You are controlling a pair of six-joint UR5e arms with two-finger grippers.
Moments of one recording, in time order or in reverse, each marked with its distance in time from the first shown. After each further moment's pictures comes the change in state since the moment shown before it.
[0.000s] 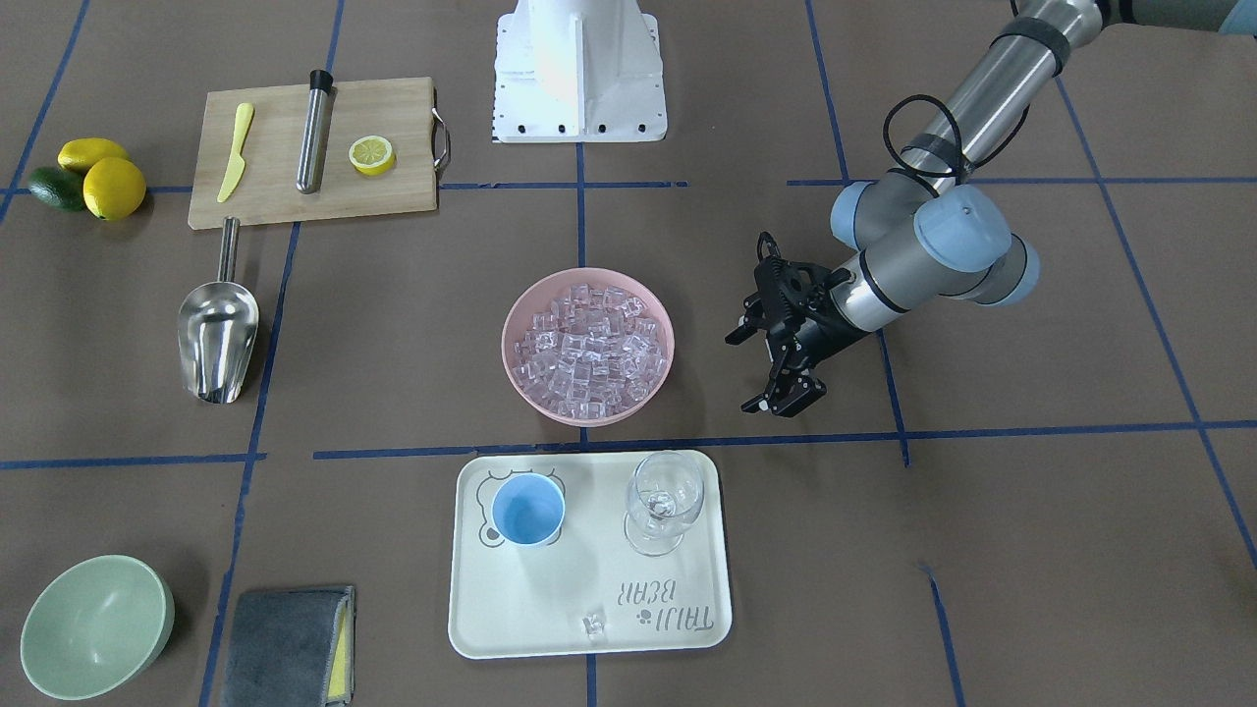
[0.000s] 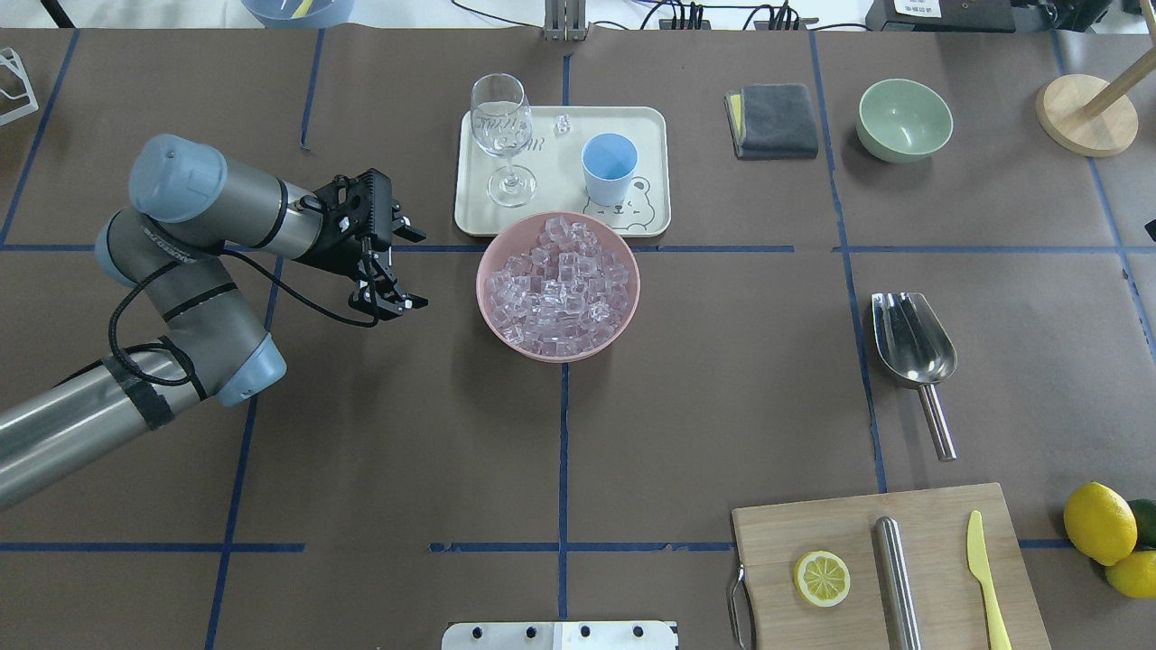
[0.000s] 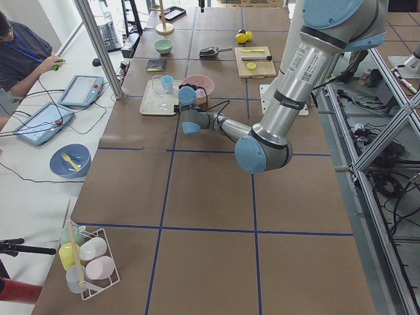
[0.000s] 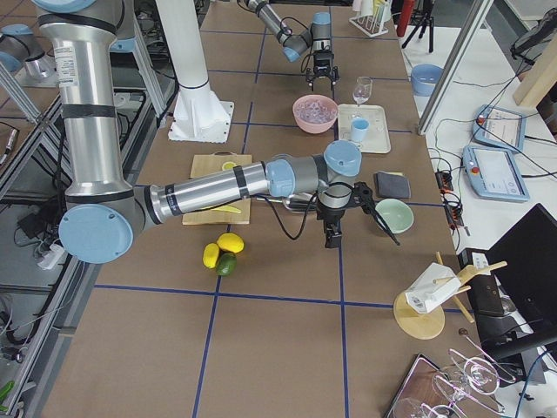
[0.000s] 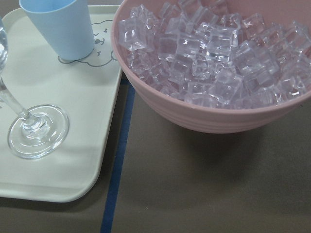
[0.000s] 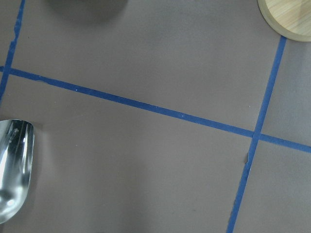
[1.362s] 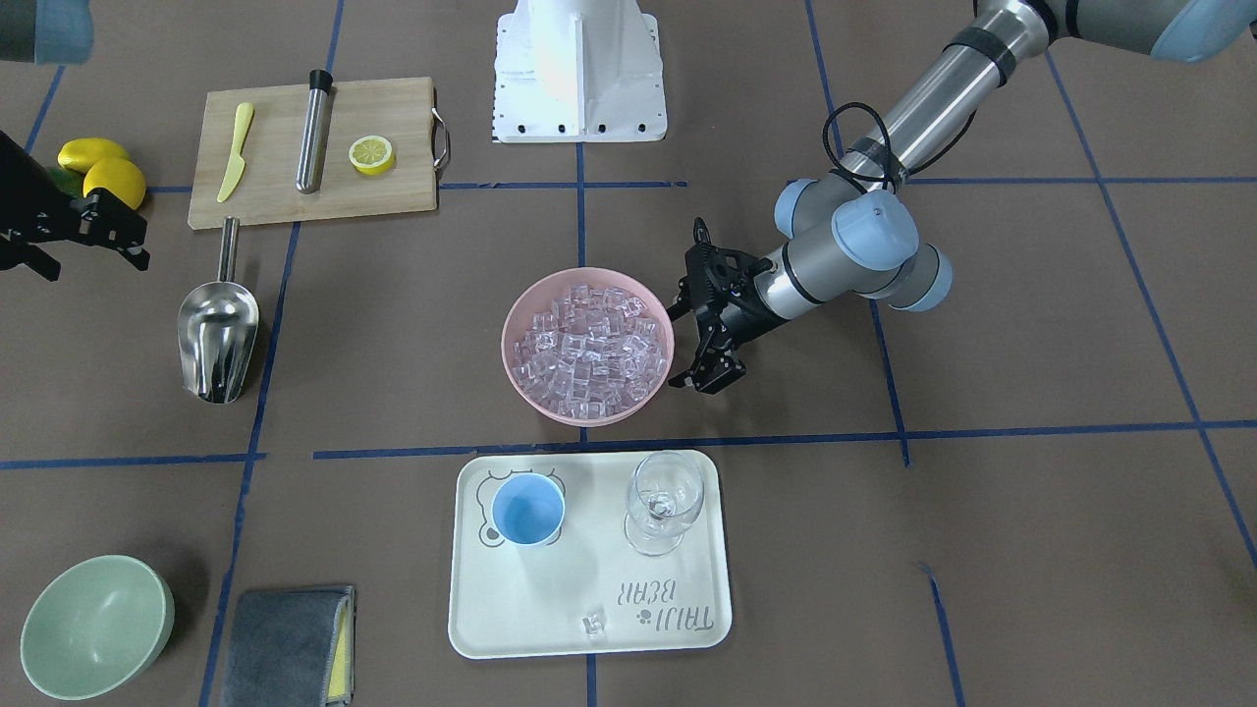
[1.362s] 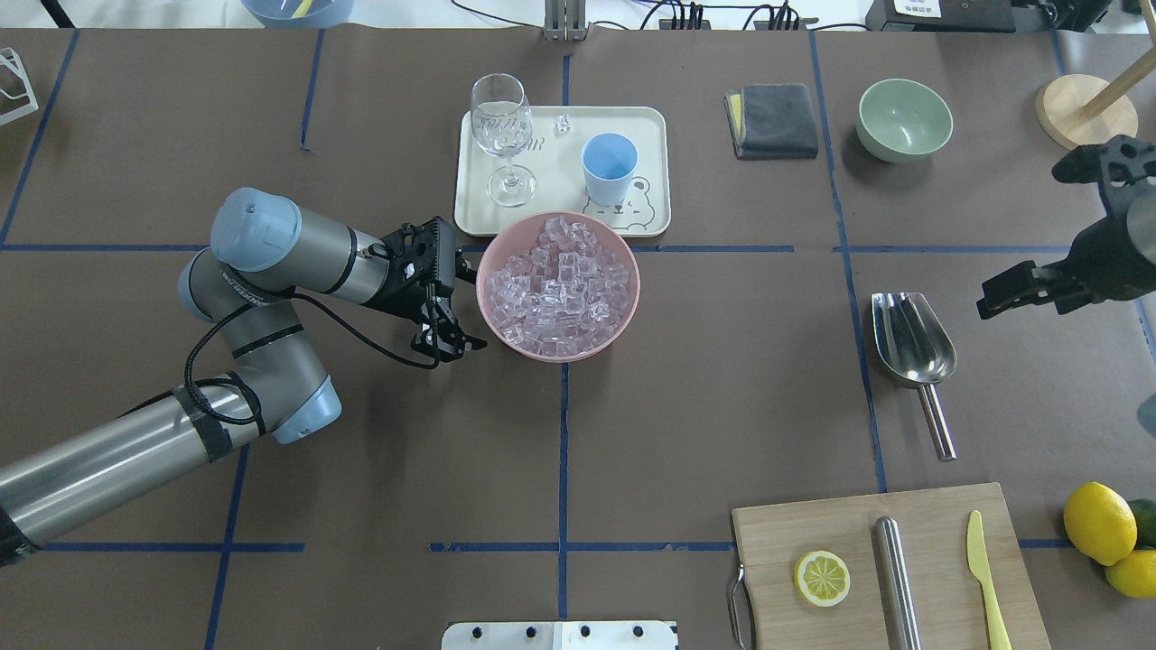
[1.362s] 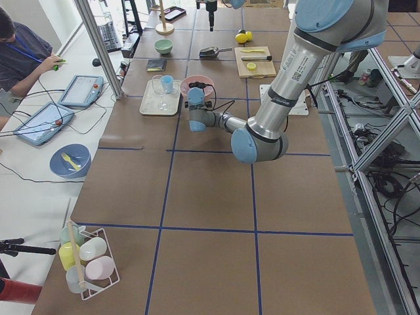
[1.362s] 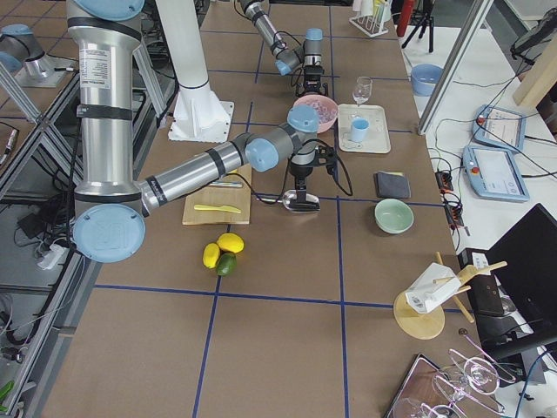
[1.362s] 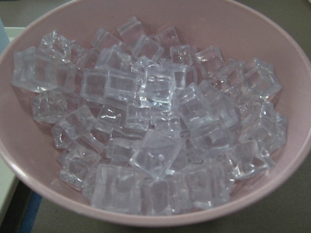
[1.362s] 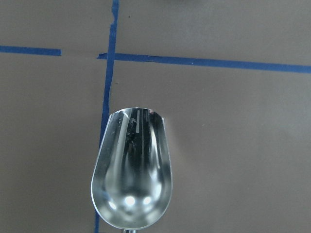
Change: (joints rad) left arm 0.099 -0.069 0.081 -0.096 0.037 -0.057; right arm -0.394 -0.135 0.230 0.307 -0.108 0.728
